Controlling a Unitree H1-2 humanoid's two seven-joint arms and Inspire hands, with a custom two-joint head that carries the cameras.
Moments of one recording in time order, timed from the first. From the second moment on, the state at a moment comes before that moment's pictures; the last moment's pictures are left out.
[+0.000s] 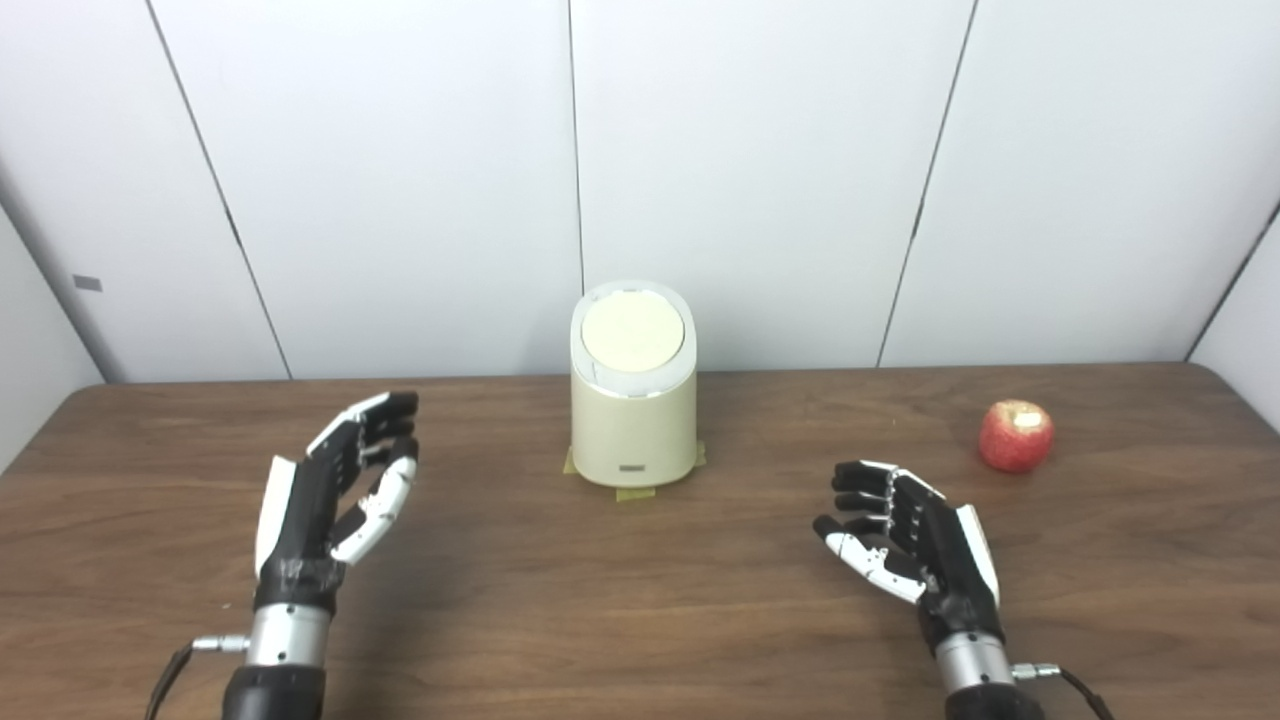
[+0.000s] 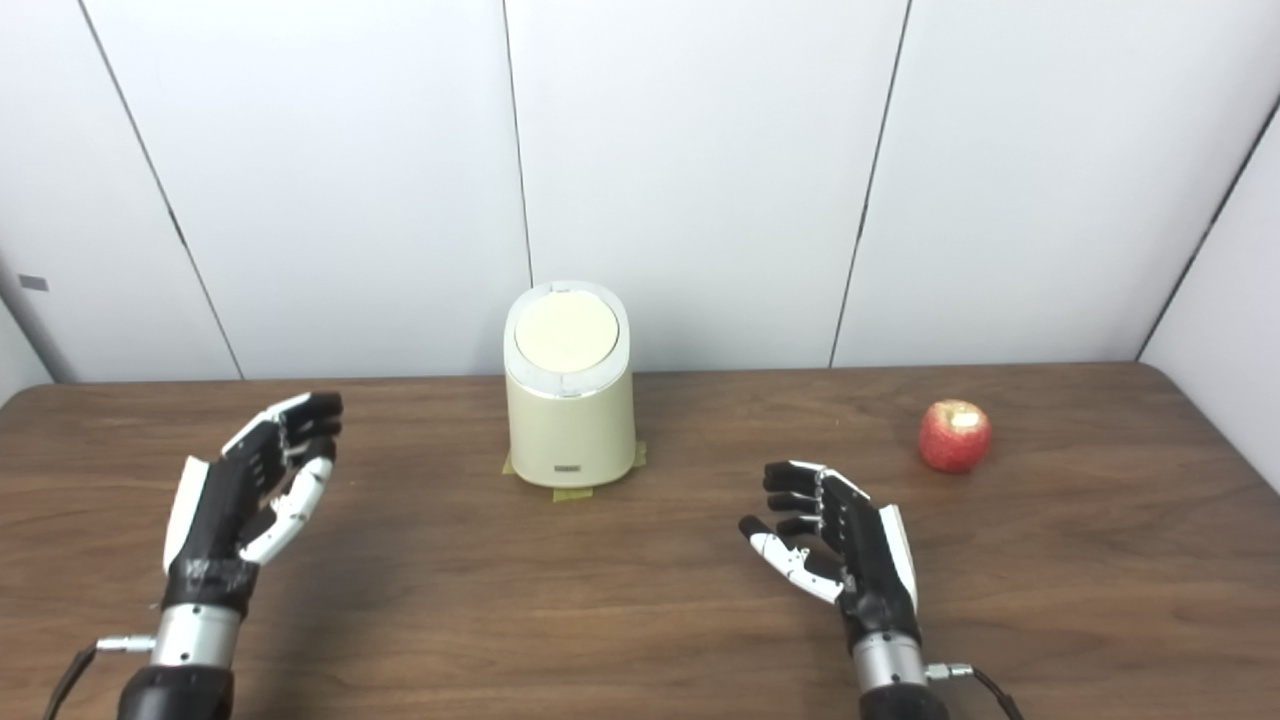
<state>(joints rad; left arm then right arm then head) -0.24 0.15 0.08 -0.06 0.16 -0.10 0.04 -0.08 -0.06 -0.04 0.01 -0.16 0.01 -0.12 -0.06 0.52</state>
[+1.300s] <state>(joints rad) -0.81 0.07 -0.28 0.26 0.70 0.47 0.07 -0.08 -0.06 -0.03 0.00 -0.18 0.03 -0.12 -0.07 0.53</state>
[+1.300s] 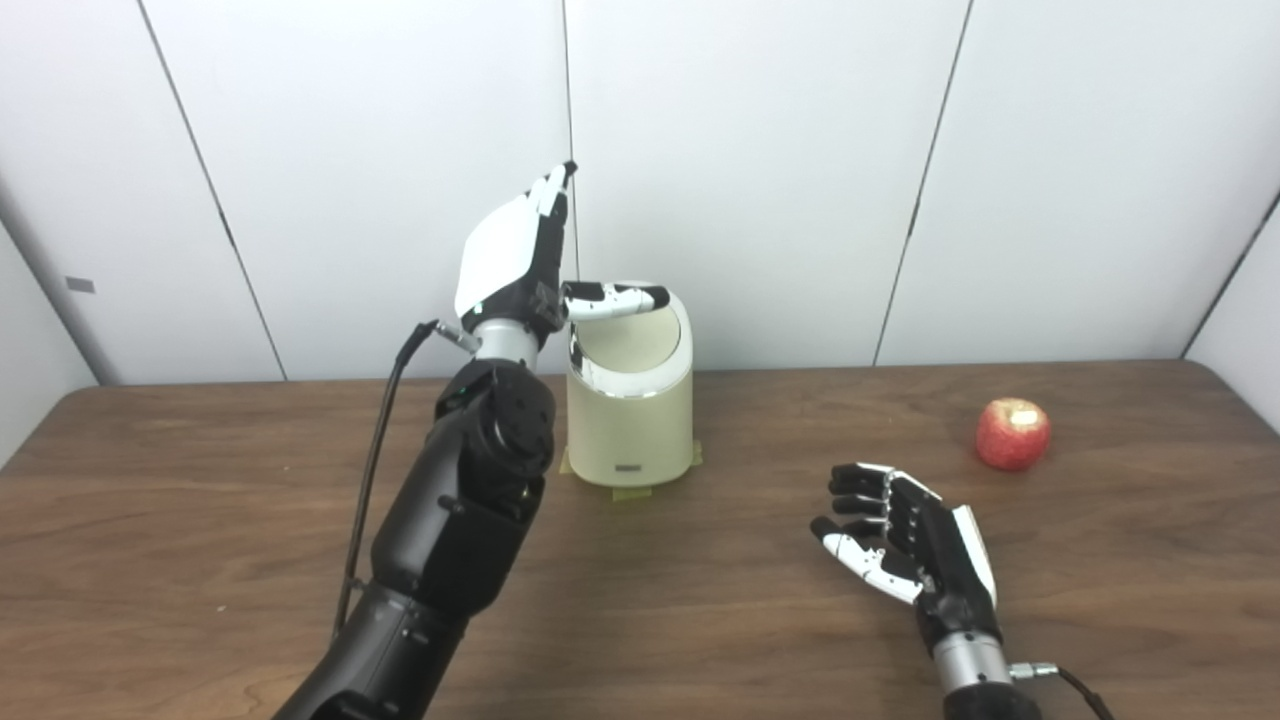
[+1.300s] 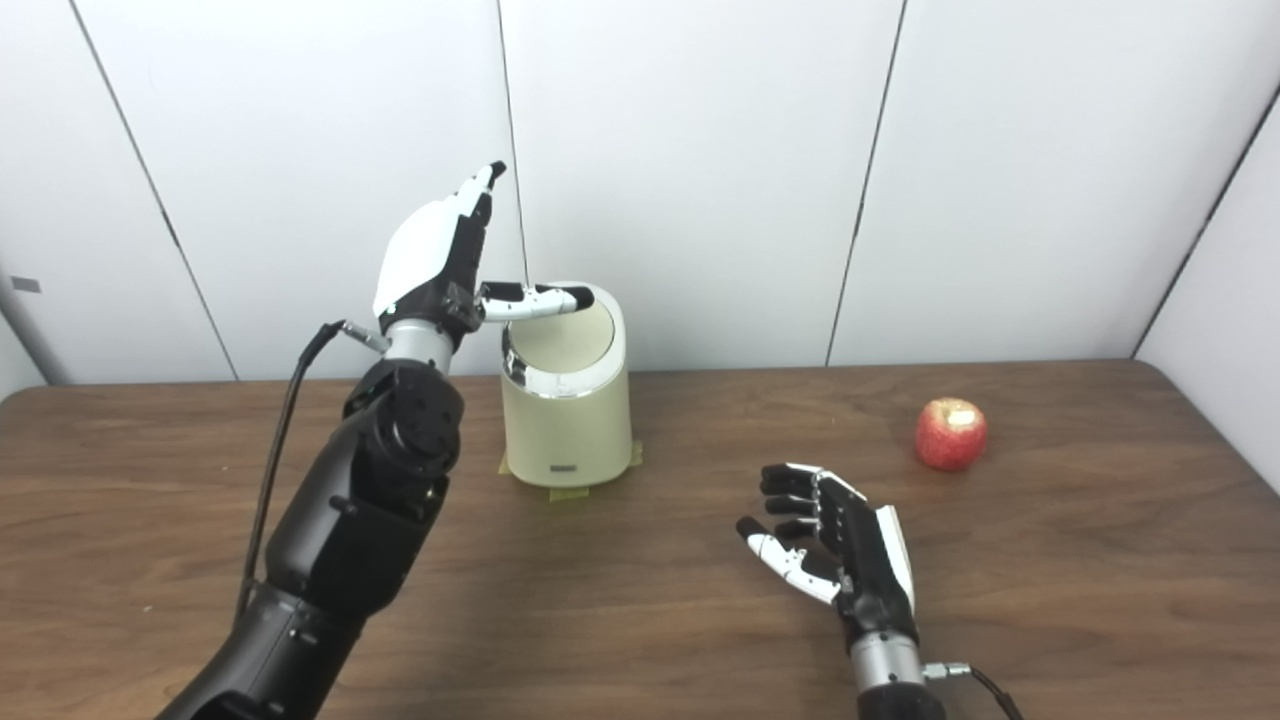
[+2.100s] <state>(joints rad) -0.85 0.11 -0.31 0.46 0.73 0.45 0.16 -0.07 -0.05 -0.03 -0.01 -0.18 0.03 -0.12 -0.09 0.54</state>
